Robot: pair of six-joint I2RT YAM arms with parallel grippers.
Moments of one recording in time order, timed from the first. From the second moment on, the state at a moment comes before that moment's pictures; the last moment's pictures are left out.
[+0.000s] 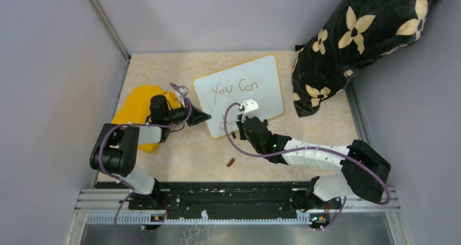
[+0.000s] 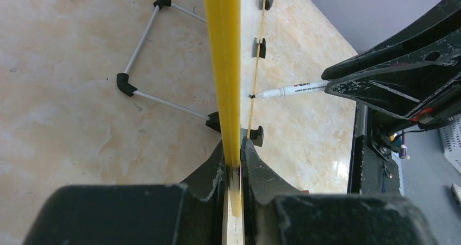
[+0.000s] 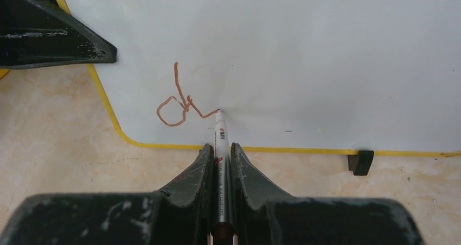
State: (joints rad) left arm -0.17 1.61 0.54 0.82 0.97 -0.35; right arm 1.00 1.31 0.67 0.22 0.52 0.30
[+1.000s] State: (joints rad) left arm -0.18 1.61 0.55 0.81 0.96 -0.35; right arm 0.99 1.34 0.71 0.24 0.45 0.27
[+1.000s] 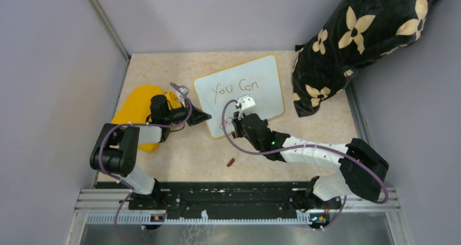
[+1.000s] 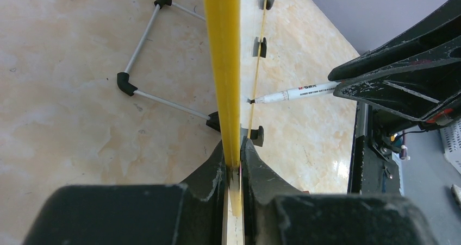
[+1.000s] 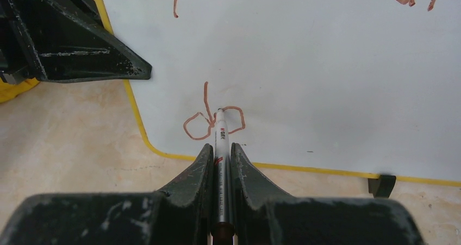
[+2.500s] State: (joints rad) left arm -0.19 1.60 0.55 0.80 0.96 -0.34; right arm 0.81 1.09 0.67 0.22 0.45 0.31
